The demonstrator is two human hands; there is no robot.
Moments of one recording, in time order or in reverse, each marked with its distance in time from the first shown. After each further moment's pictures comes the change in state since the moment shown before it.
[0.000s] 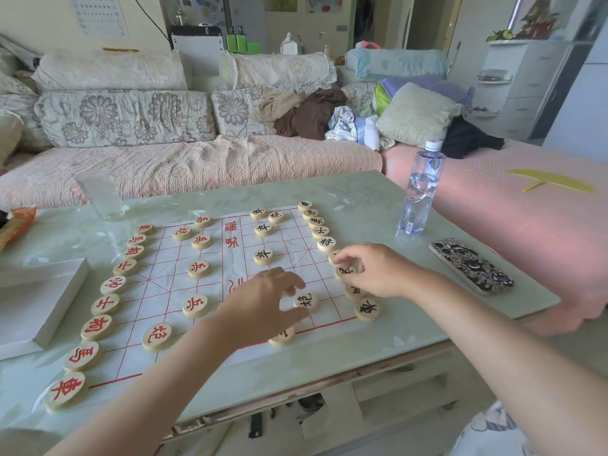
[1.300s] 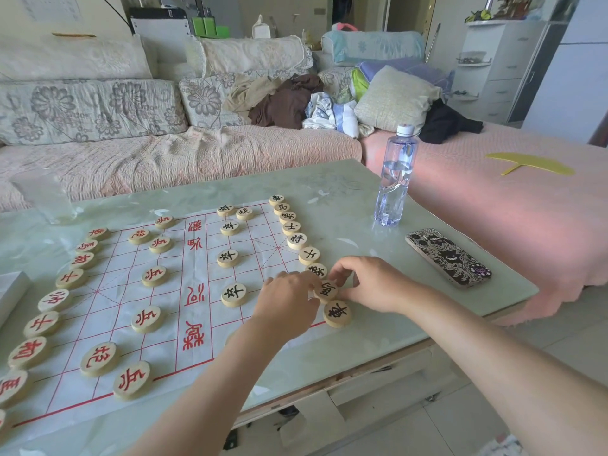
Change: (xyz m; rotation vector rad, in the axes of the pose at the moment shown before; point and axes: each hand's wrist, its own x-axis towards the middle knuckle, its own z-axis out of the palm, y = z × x) left_hand 0.076 0.055 0.074 0.023 0.040 -0.113; right_hand -0.017 0.054 0.003 0.043 -0.013 0.048
